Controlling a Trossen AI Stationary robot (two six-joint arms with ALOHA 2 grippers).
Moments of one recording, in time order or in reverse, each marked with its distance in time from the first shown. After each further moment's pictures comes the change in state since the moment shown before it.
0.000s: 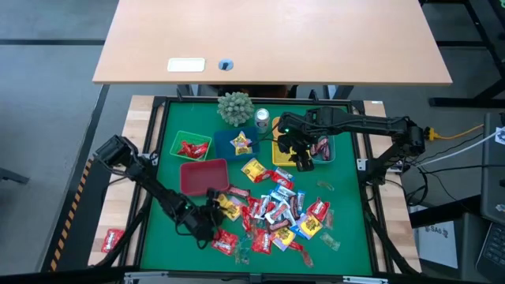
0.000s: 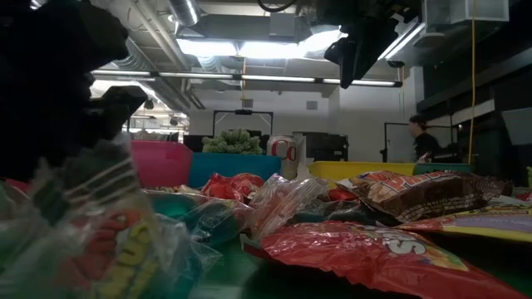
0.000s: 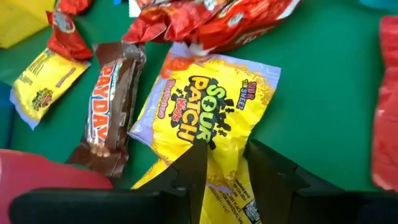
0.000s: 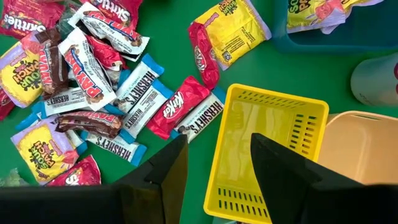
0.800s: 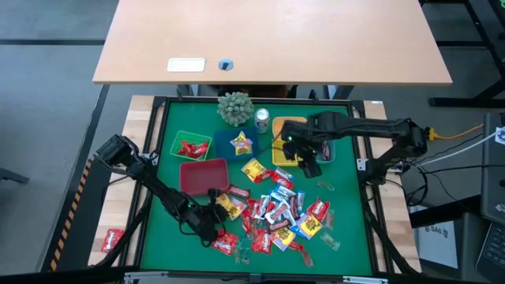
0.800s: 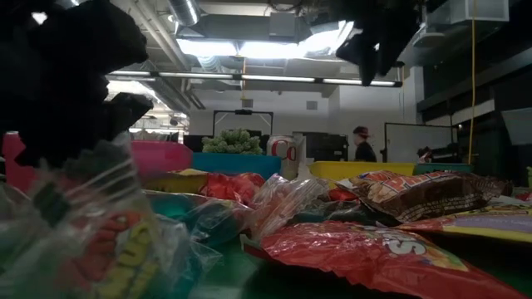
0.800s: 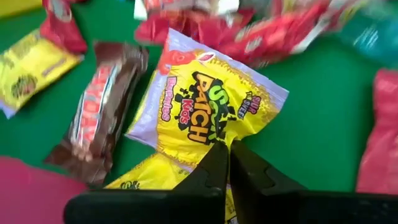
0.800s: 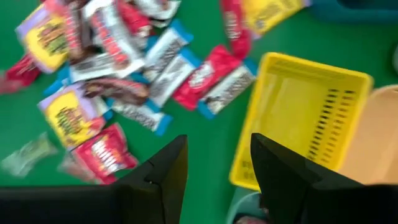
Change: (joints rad) left arm 0.026 0.001 0.025 0.026 0.048 -0.129; right arm 0.078 -0.020 0.000 -0.127 0.000 0.022
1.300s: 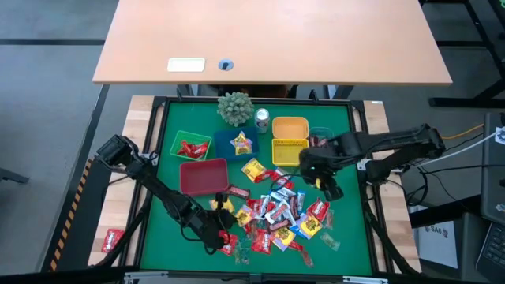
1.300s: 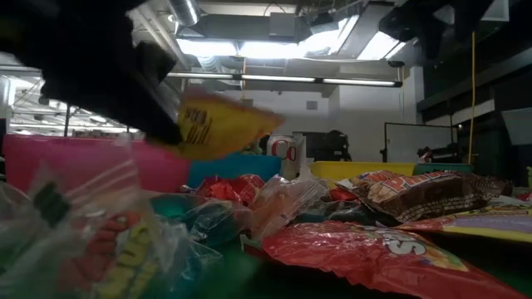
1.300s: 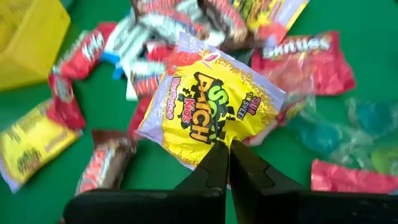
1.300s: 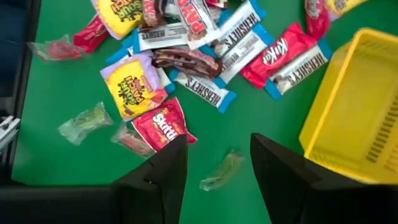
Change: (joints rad) left arm 0.003 0.000 0.139 0.003 -0.007 0.101; right arm 0.247 -0.178 -0.143 -0.013 0.022 0.201
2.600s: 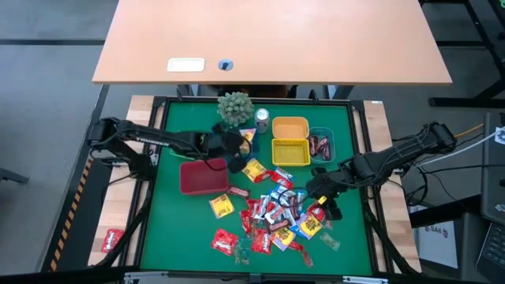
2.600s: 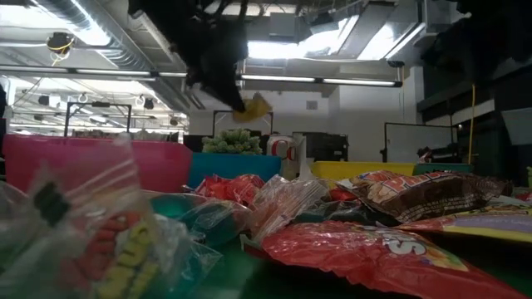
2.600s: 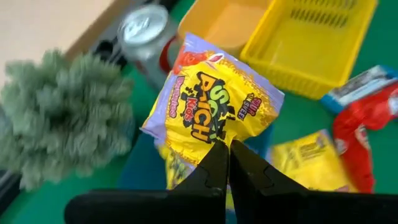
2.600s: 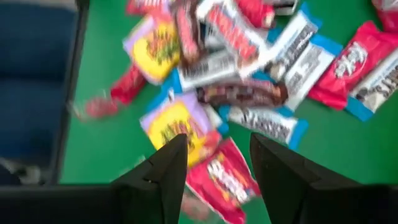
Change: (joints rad) left arm 0.672 -0.239 0.113 -0.356 0.063 0.032; right arm 0.211 -0.173 -0.406 0.501 0.017 0.434
